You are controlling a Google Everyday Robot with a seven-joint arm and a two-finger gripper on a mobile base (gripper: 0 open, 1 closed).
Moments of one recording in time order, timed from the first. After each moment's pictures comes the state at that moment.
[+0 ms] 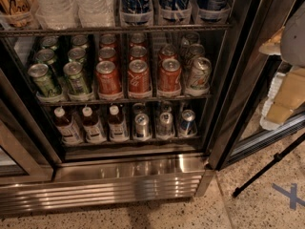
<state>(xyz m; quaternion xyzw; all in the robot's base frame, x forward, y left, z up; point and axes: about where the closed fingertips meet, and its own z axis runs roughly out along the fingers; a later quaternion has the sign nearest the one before) 0.438 -0.216 0.977 -0.60 0.78 -0.04 0.16</state>
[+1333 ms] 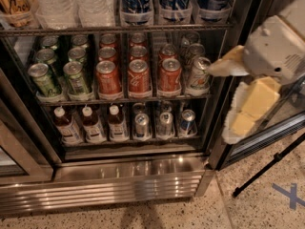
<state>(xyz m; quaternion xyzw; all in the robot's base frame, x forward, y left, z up) 0.413 -0.127 0.960 -0.65 0.71 0.19 0.21</state>
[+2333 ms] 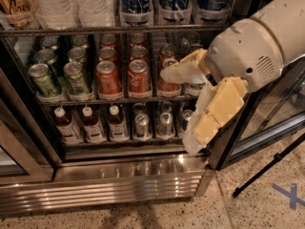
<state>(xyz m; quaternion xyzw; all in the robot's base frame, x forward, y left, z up) 0.367 -0.034 0.996 -0.63 0.62 0.38 0.26</state>
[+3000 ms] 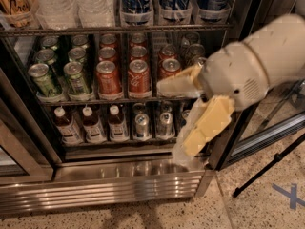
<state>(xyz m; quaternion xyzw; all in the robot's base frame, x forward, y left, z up) 0.368 -0.025 0.971 -0.62 0.62 0.40 0.28</state>
